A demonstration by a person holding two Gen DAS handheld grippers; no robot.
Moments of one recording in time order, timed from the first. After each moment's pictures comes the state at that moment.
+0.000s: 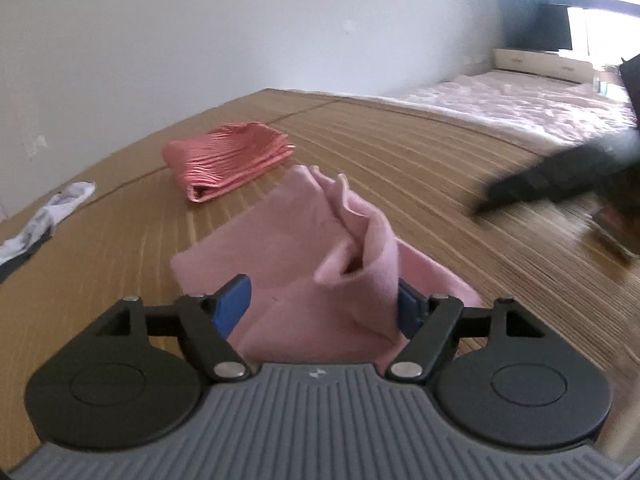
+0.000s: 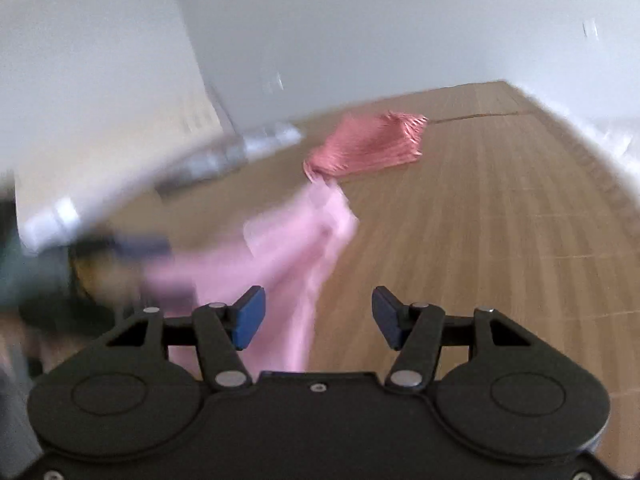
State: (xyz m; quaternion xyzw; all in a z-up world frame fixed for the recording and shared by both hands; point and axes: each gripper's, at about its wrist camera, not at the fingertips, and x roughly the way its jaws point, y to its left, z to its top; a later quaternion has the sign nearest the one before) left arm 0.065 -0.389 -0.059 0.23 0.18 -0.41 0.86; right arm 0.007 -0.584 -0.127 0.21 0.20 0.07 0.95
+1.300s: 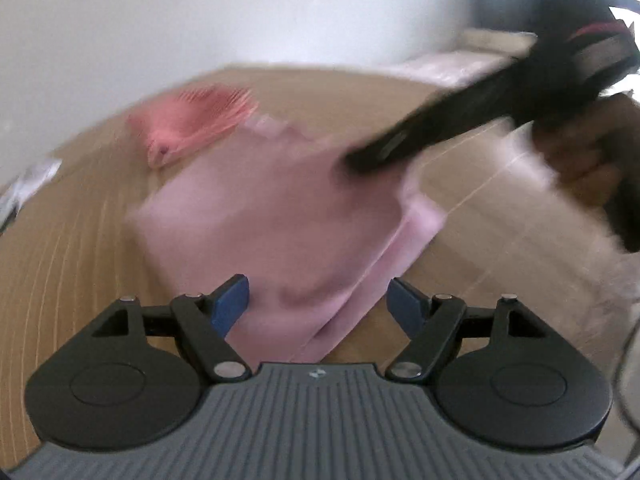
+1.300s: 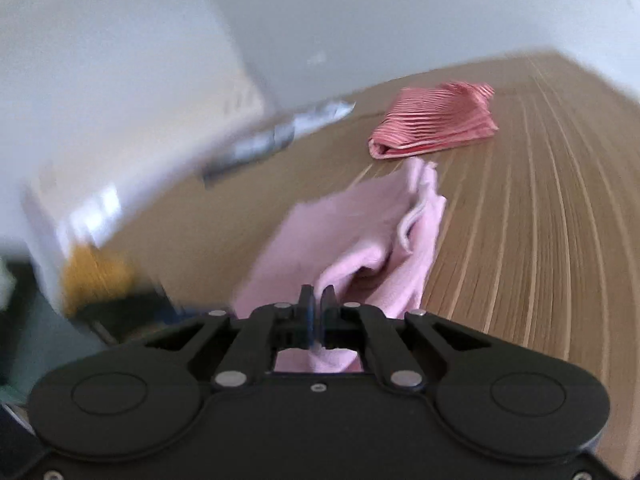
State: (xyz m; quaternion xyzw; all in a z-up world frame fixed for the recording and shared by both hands) left arm 0.078 -0.358 -0.102 0.23 0.23 -0.43 0.84; right arm 0.045 -0.548 -0.141 0.25 0.24 0.13 0.93
